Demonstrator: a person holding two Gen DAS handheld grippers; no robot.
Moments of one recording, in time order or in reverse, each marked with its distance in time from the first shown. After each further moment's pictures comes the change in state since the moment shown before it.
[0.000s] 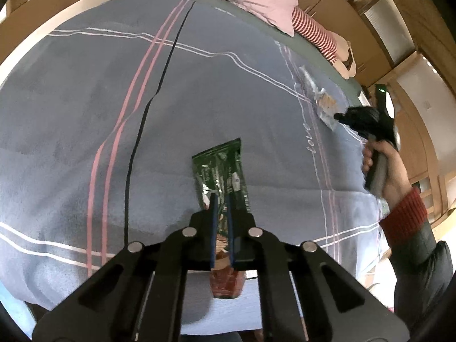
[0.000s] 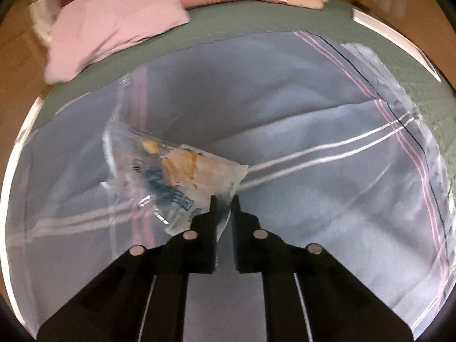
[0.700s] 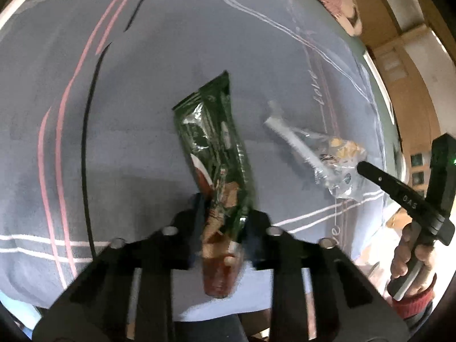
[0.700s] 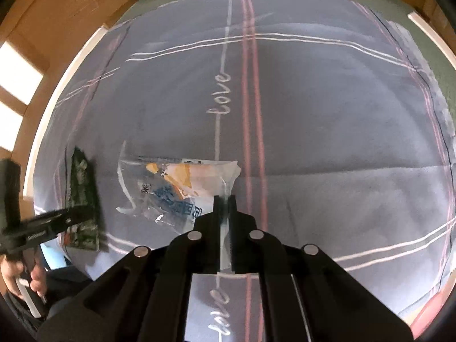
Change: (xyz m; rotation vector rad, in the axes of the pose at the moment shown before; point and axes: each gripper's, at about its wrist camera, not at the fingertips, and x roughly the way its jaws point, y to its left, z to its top) left arm 0.057 -0.017 0.002 0.052 0.257 -0.001; right arm -0.097 0.046 -0.161 -0.231 0.188 0.178
